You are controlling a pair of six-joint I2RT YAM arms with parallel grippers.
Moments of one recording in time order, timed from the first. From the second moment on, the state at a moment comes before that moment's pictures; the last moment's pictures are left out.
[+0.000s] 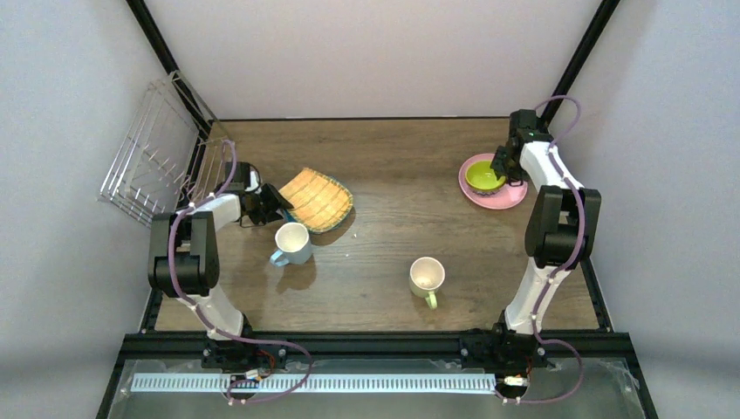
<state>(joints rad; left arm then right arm) 0.04 1.72 0.93 -0.23 0.39 -0.62 -0.11 1.93 1.55 -0.72 0.12 0.32</state>
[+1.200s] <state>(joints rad) 0.00 1.82 1.03 -0.23 0.40 -0.61 -0.12 1.90 1.50 -0.67 0.15 0.35</state>
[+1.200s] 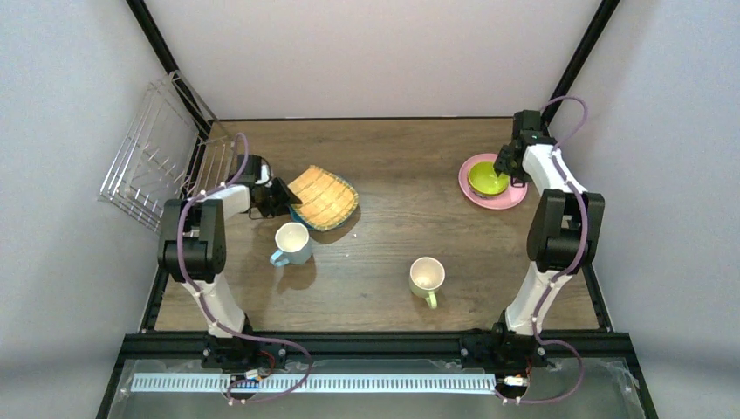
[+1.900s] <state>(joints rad) -0.26 2.09 1.38 -0.23 0.39 -0.68 -0.08 1.85 1.70 -0.71 -0.01 0.25</state>
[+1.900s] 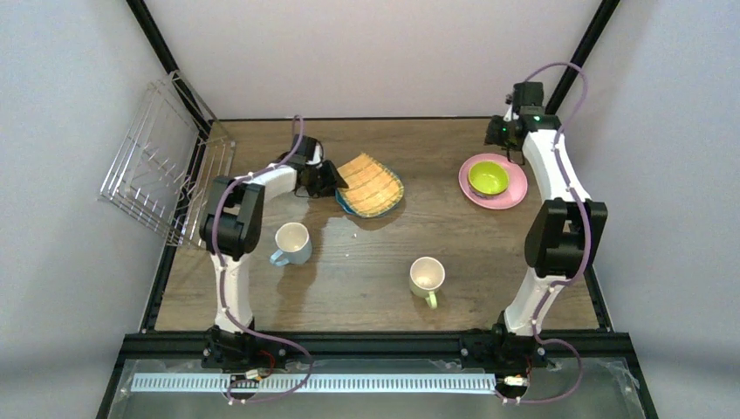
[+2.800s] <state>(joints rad) -0.37 2.18 1.61 -0.36 0.36 -0.67 0.40 1.92 1.76 -0.74 -0.24 0.04</state>
